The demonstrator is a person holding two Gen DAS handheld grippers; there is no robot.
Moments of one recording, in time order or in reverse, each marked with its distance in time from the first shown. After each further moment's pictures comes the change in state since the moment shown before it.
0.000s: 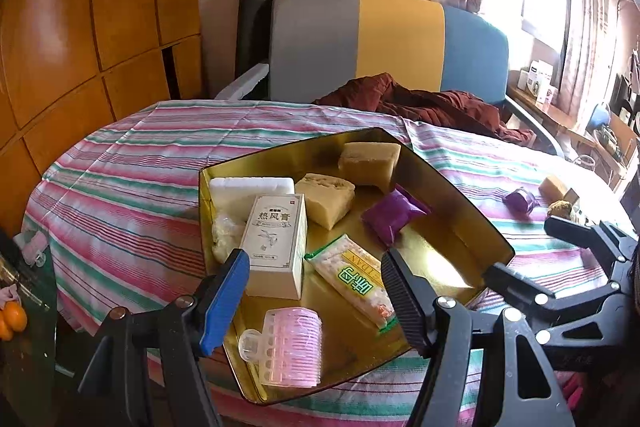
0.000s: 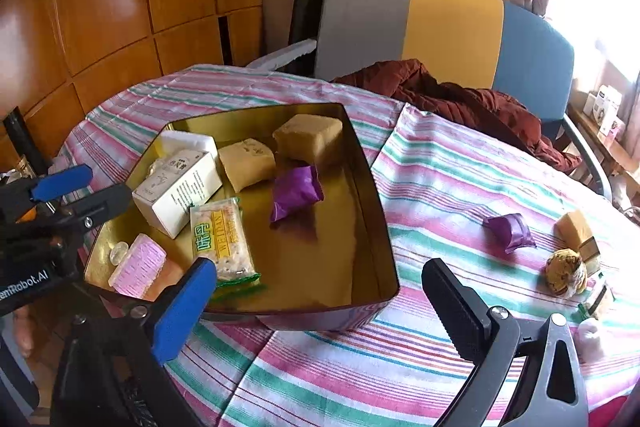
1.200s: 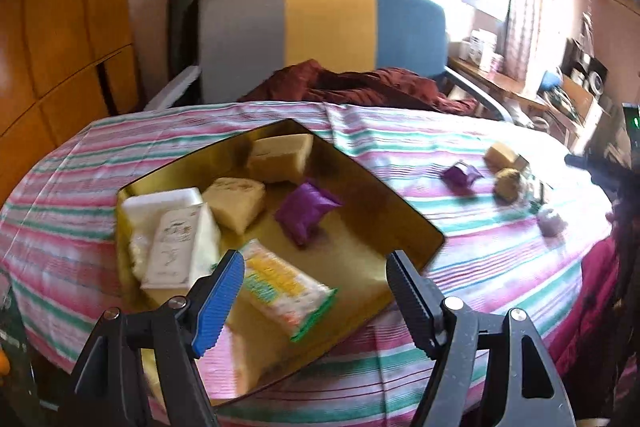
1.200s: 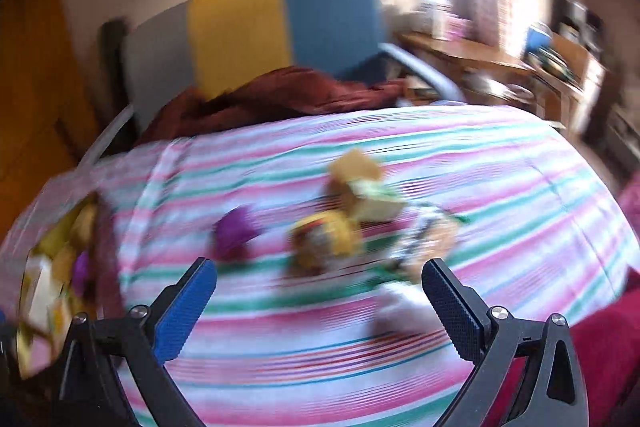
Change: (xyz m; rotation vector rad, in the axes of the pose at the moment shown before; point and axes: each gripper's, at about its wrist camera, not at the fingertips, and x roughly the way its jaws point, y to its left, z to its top) left arm 0.008 -0.065 0.008 0.155 0.046 -0.183; right arm -0.075 -0.253 -0.044 0.527 -0.035 -0.383
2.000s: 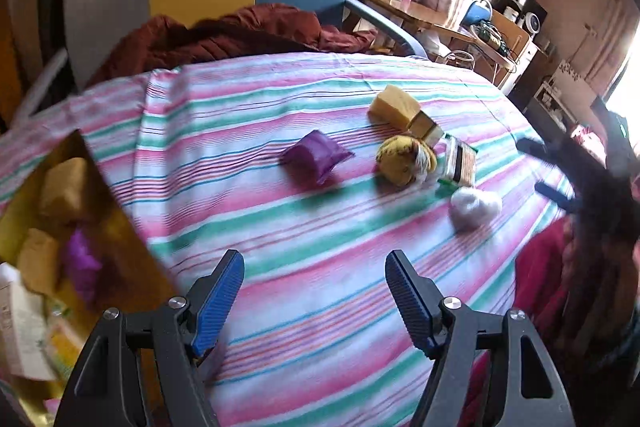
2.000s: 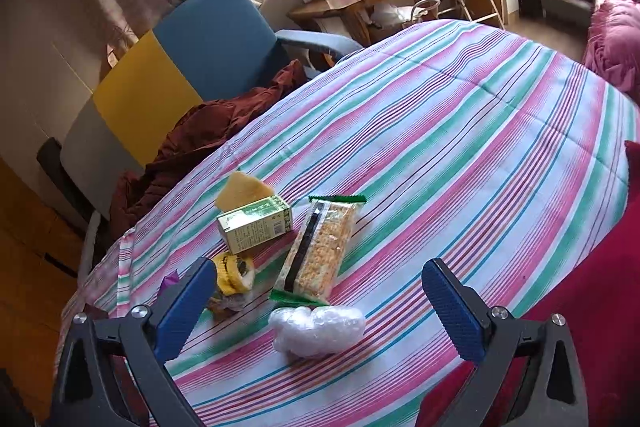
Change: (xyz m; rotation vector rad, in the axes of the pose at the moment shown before) left arm 0.102 -0.157 0.066 0.113 0.271 -0.300; right arm 0.023 -0.120 -0.004 0.442 0.043 0.019
